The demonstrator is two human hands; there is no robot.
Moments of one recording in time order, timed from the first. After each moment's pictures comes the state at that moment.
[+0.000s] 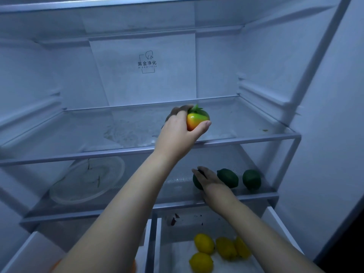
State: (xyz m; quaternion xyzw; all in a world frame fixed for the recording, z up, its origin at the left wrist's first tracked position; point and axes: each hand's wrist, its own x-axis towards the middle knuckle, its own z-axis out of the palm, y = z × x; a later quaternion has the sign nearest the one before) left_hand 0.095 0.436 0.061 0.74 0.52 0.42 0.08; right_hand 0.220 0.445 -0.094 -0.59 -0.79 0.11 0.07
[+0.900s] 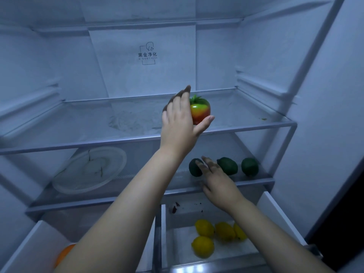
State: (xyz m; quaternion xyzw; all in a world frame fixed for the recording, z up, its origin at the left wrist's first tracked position) left_hand 0.089 0.430 0.044 0.74 0.51 0.44 -0.10; right_hand 0.221 0.396 -0.098 -0.55 -0.81 0.02 0.21
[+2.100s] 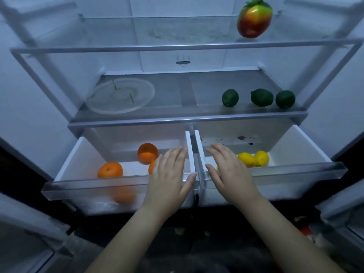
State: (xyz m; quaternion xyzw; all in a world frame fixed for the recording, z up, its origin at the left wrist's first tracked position) left_hand -0.068 0.234 -0.174 0.79 0.56 0.24 0.00; right_hand 0.120 0.247 -0.172 -0.56 -0.78 -0.01 0.26
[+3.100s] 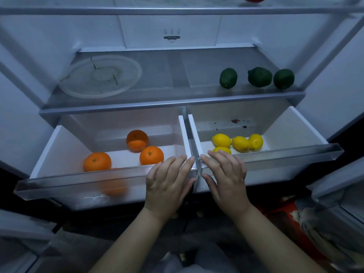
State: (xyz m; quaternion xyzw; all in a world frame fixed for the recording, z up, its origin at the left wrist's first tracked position) left_hand -0.065 0.231 -0.234 0.78 0.48 0.30 -0.26; right_hand 0.113 0.217 -0.226 -0.54 -0.76 -0.14 0.33
